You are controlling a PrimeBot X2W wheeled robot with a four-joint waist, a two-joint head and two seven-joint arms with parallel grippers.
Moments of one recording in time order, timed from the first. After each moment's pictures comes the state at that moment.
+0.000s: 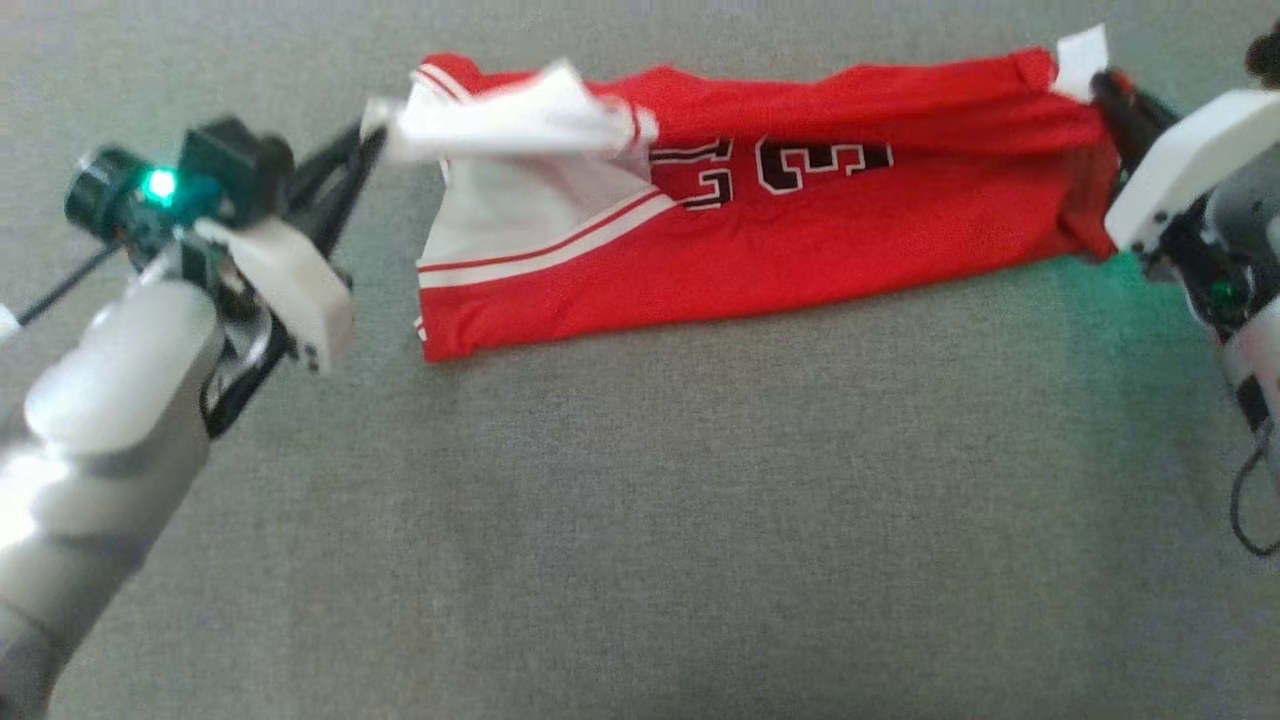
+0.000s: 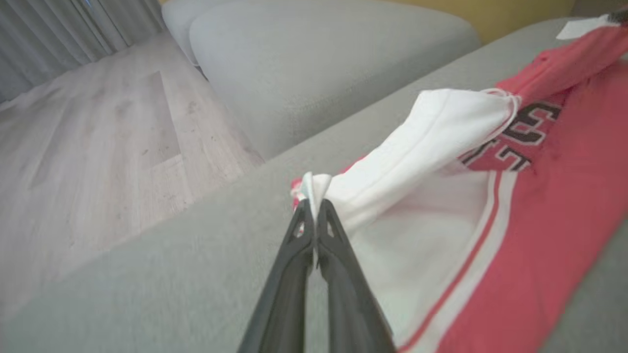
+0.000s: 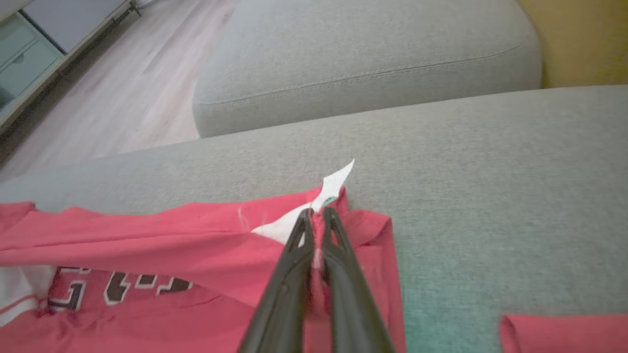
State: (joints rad) left arm -0.98 0.50 -1.01 0.66 -0.71 -0.13 -0.07; right arm -0.94 -0.44 0.59 0.93 0.89 0.13 0.14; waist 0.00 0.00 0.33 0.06
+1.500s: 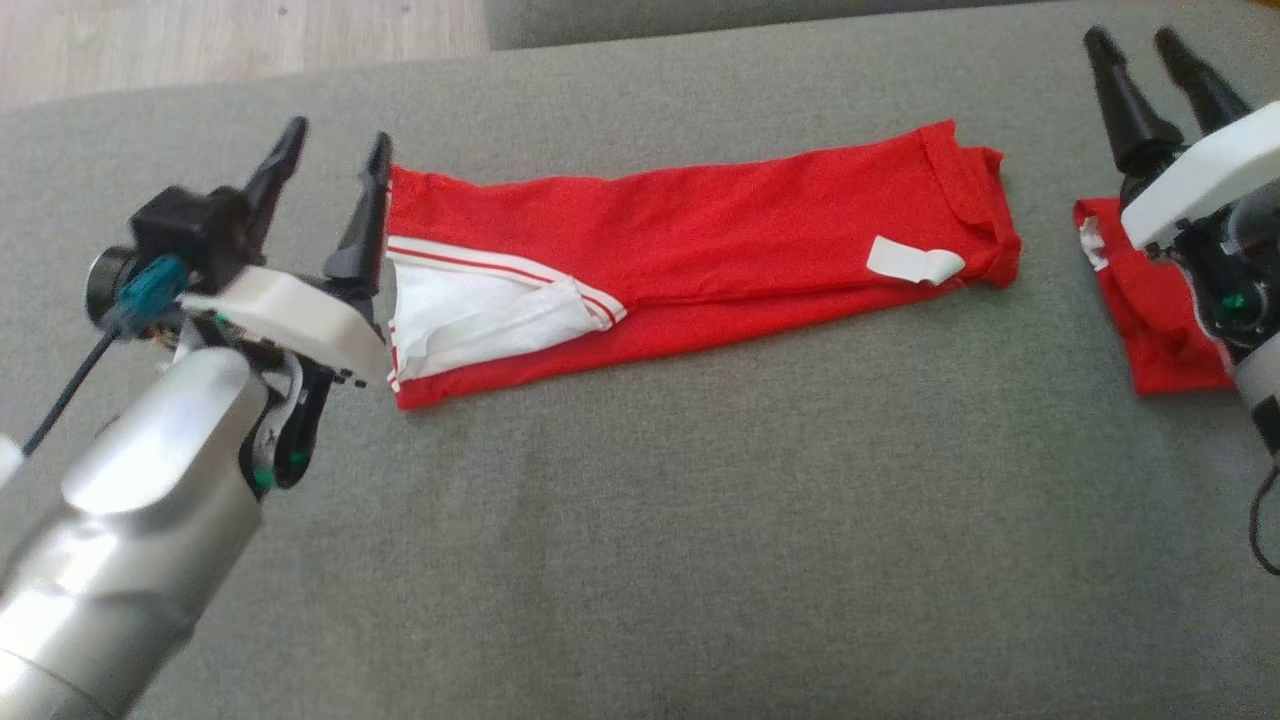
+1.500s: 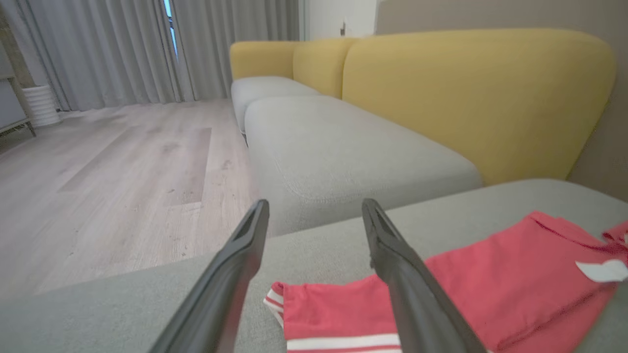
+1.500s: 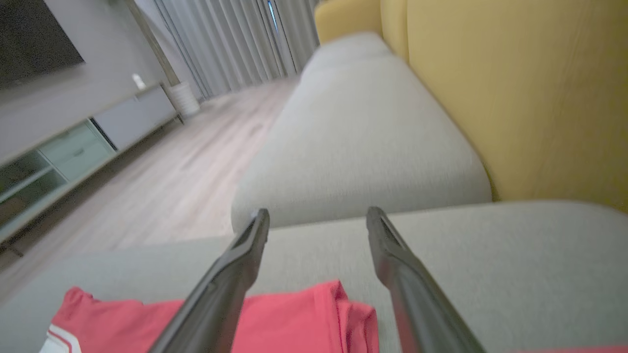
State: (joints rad) left arm -0.81 0.48 -0.90 0.50 -0.90 0.10 -0.22; right arm -0.87 -0.51 0.63 0.73 0.99 0.13 -0.03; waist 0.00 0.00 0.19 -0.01
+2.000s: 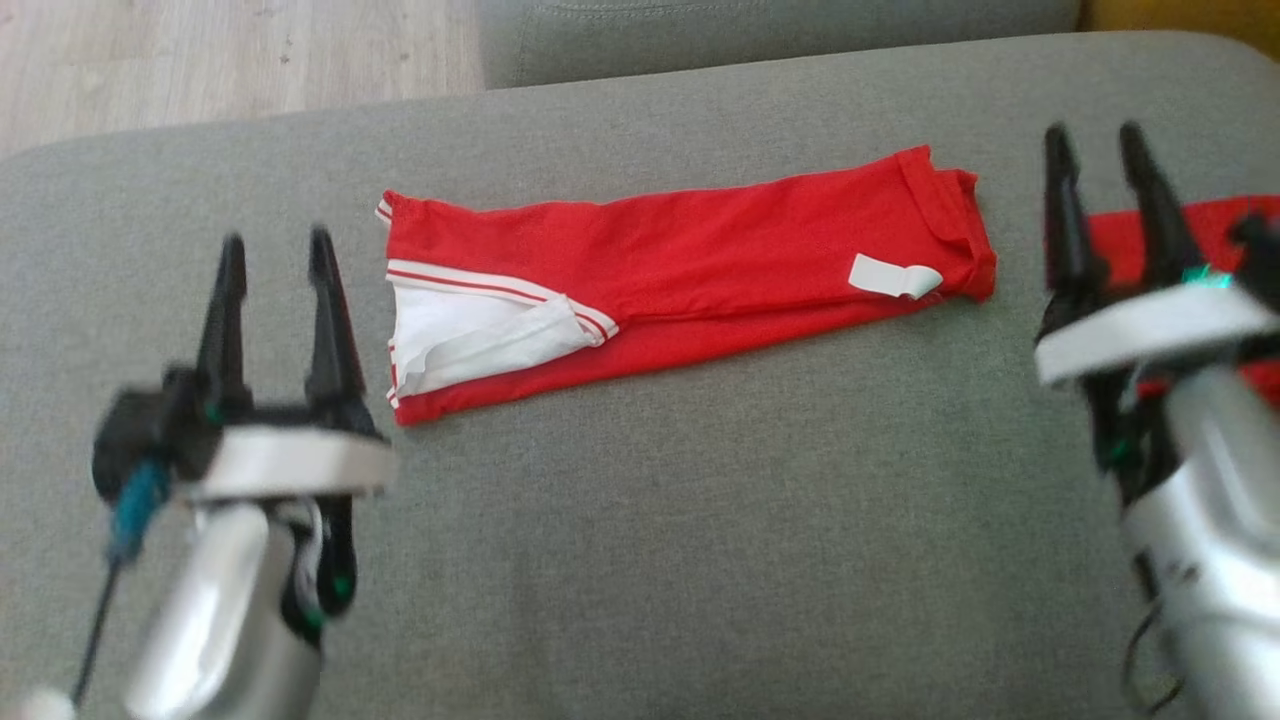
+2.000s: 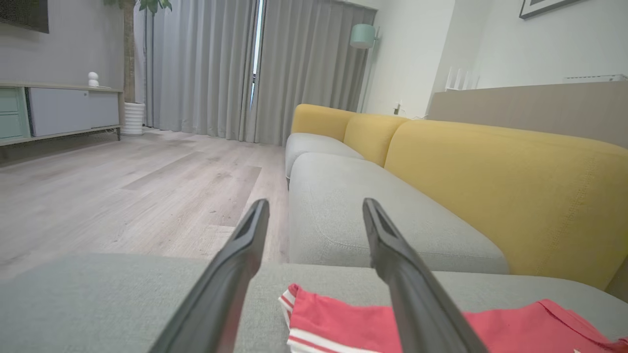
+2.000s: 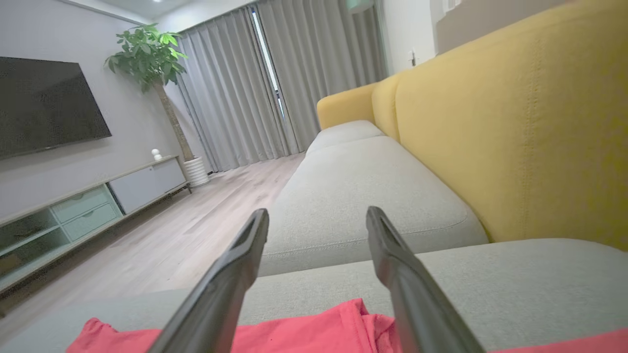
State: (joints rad) left arm -0.35 0.26 -0.33 0.22 -0.54 0.14 -0.26; right arm -0.52 -0.29 0.25 0.51 0.58 0.13 -0.25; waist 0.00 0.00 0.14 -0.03
